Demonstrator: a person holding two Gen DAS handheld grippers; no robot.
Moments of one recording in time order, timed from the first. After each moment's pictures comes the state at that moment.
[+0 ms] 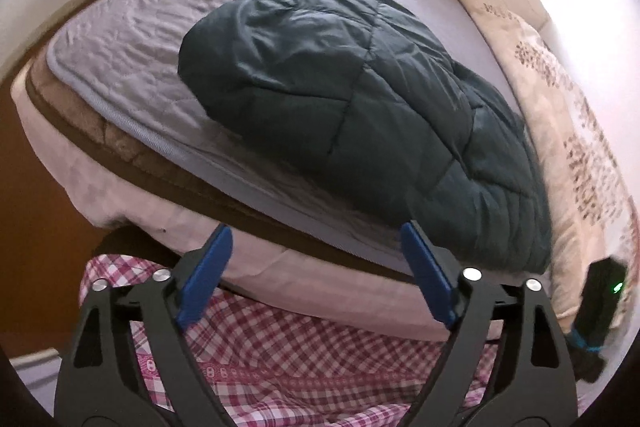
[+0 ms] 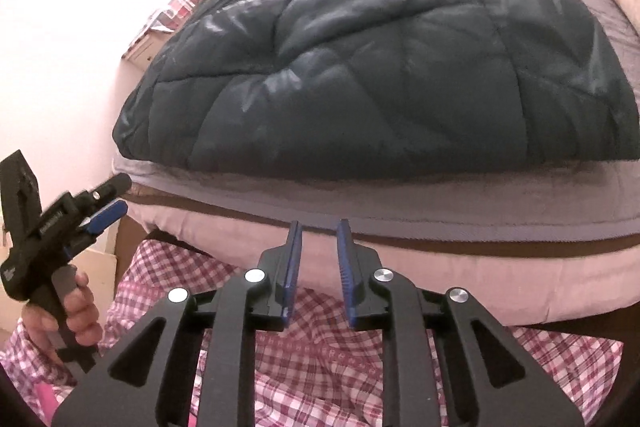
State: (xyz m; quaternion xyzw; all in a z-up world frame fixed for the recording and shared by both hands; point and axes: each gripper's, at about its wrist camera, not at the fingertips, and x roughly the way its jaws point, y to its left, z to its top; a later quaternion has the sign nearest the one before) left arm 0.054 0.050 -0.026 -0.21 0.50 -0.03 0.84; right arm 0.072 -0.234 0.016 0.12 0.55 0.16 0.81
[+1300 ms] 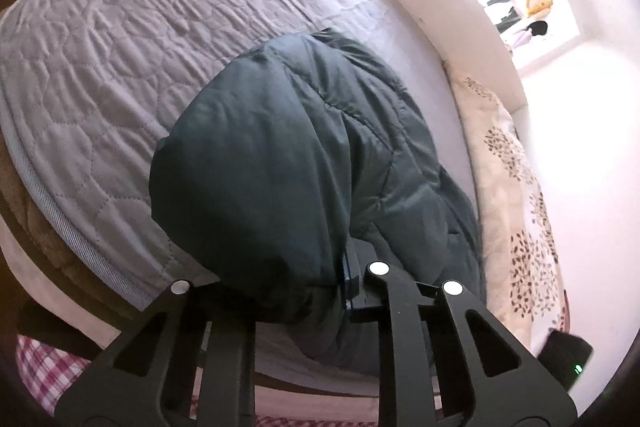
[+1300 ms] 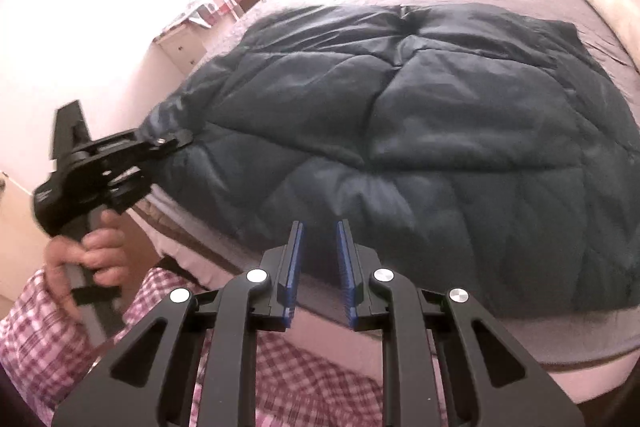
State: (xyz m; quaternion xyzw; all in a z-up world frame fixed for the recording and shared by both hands) left arm 0.153 0.086 -0.036 -0.36 0.42 -0.06 0.83; right arm 0.127 -0.166 0.053 0.04 0.50 0.21 0.84
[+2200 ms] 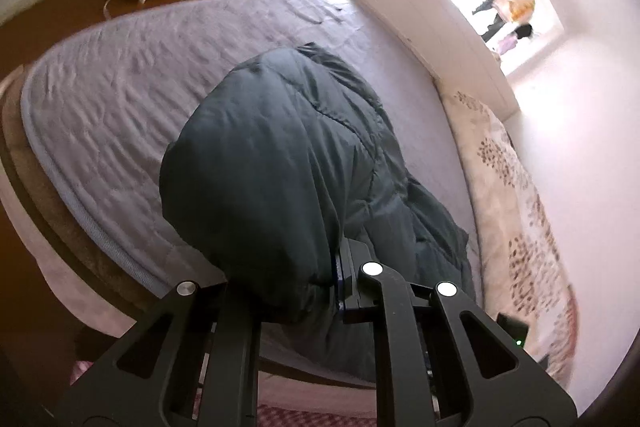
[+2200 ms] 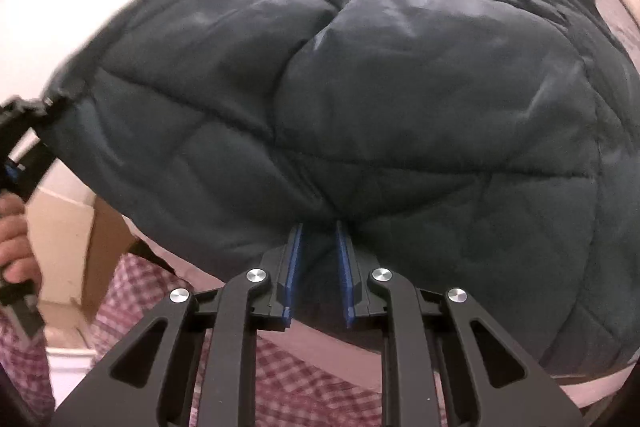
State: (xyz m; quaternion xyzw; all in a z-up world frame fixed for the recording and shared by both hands) left arm 0.121 0.126 0.015 -0.32 0.38 -0.06 0.87; right arm 0.147 -0.151 0.008 0.00 0.57 0.20 0.80
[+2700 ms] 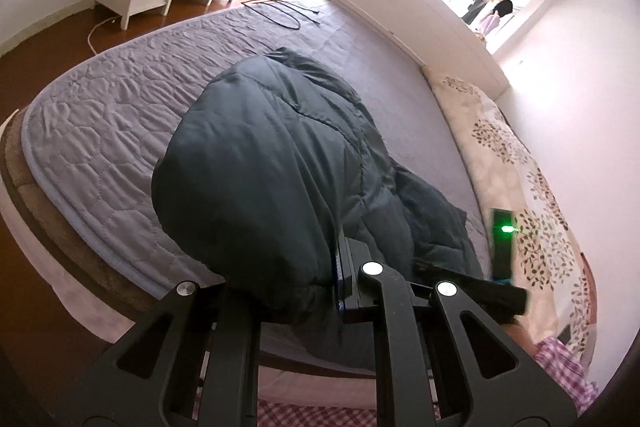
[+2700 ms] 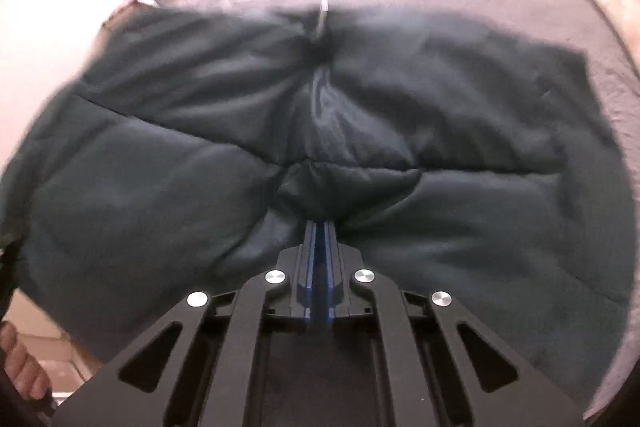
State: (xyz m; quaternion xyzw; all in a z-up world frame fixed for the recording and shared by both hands) left arm 0.115 0.121 0.027 -0.28 0.37 -0.08 0.88; right arm 0.244 -0.148 0.021 0.00 0.57 0.15 0.81
